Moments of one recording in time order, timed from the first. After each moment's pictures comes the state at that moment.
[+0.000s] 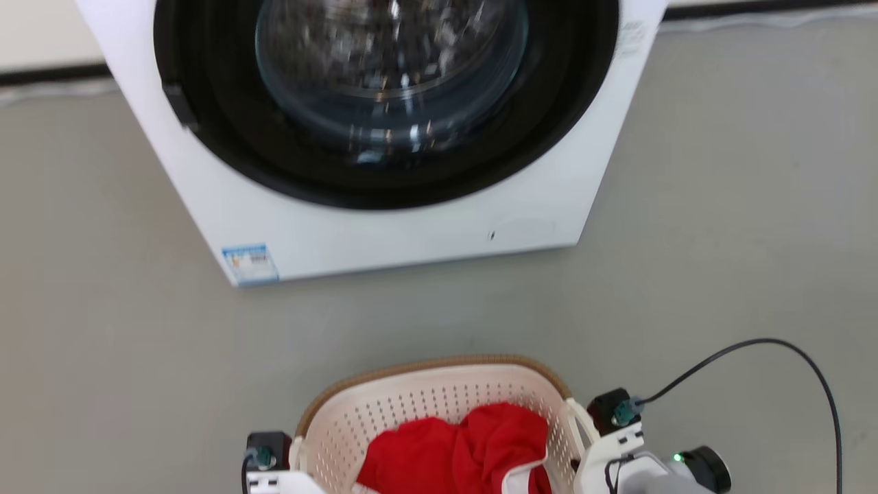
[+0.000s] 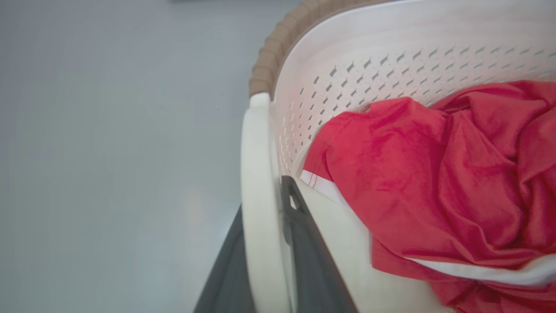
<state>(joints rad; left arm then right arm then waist) -0.44 0.03 -0.57 1.31 -0.62 0.03 -0.19 -0.50 -0.07 0.79 1.13 0.59 0.11 0.14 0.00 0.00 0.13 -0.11</state>
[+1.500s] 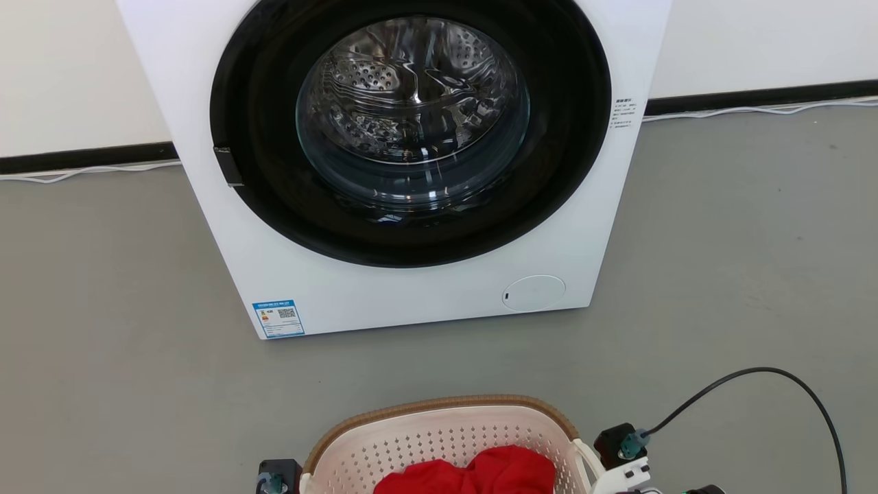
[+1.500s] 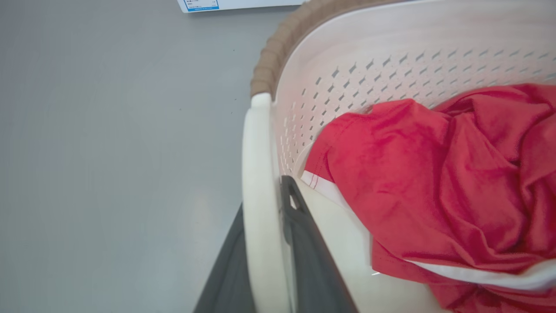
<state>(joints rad) -0.38 0.04 -0.81 1.26 -0.85 0.10 -0.14 -0.45 -0.08 0.92 1.16 0.74 0.10 0.14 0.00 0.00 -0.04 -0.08</state>
